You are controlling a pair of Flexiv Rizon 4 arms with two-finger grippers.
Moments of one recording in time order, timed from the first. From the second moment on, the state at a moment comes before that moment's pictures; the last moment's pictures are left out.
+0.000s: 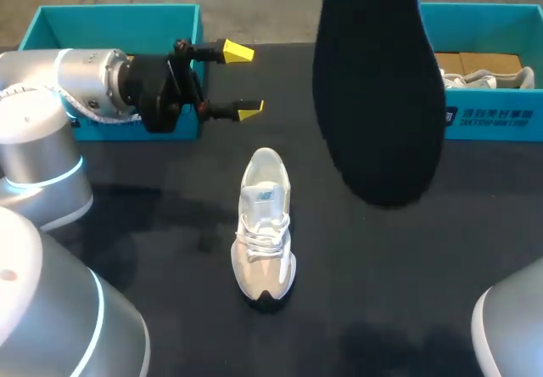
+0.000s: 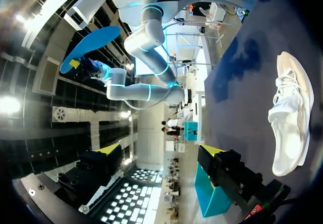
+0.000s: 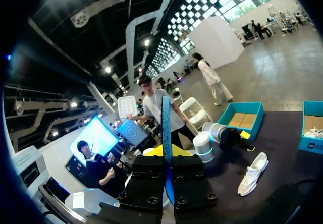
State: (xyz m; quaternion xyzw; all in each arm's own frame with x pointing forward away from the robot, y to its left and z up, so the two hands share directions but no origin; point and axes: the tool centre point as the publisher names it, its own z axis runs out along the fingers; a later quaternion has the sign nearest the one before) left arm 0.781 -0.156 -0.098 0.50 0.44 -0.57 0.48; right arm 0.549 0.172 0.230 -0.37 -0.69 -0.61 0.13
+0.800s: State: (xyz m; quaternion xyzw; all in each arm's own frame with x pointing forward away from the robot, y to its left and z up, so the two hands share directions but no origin) left arm 0.781 -0.156 -0.098 0.50 0.44 -0.57 0.48; right arm 0.662 0.157 0.164 -0.35 -0.67 -0.64 0.17
